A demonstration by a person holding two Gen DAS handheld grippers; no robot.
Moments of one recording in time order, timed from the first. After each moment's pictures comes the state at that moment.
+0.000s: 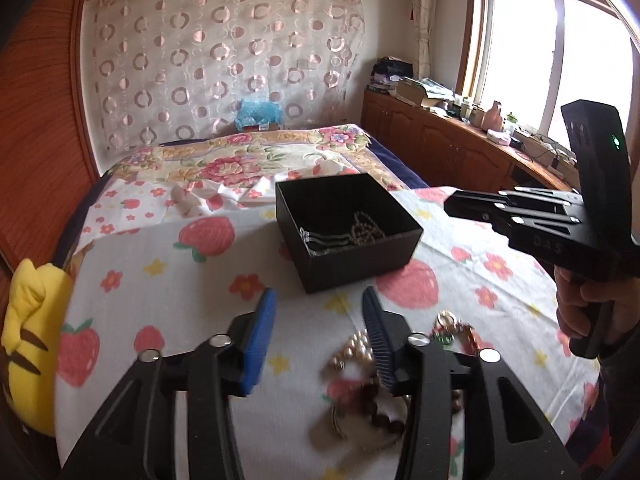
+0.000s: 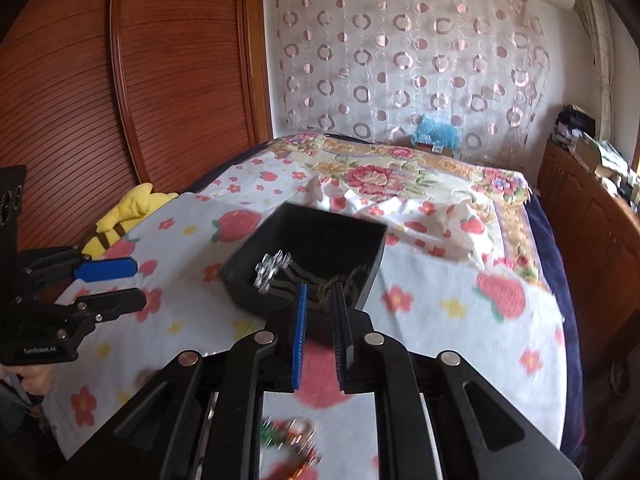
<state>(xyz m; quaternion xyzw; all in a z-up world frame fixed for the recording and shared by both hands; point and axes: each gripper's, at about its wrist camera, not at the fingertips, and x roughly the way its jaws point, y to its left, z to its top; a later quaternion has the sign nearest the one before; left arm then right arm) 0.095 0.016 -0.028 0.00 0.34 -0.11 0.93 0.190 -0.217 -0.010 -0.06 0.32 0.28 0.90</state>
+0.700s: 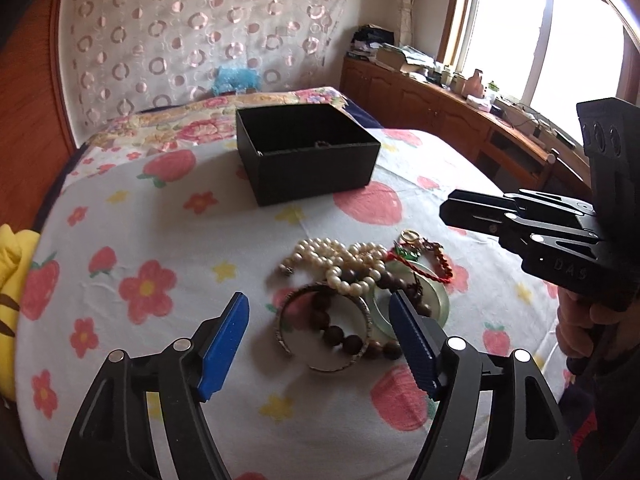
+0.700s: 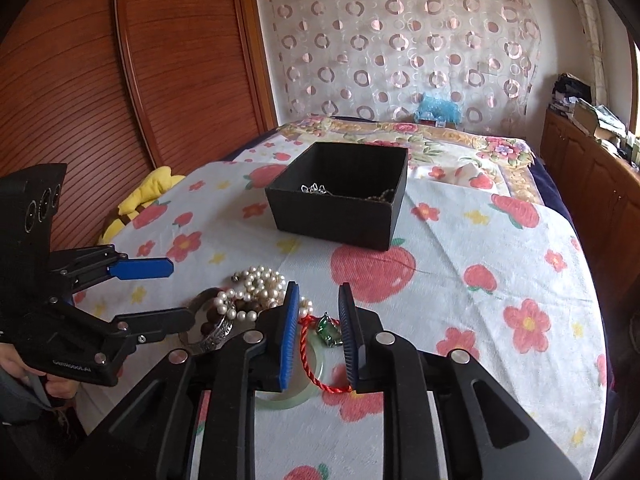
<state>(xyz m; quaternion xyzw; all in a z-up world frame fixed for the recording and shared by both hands) 0.060 -0.008 -0.071 0.00 0.40 -0.15 0.90 0.124 -0.220 -0.046 -0.04 0.35 0.29 0.89</state>
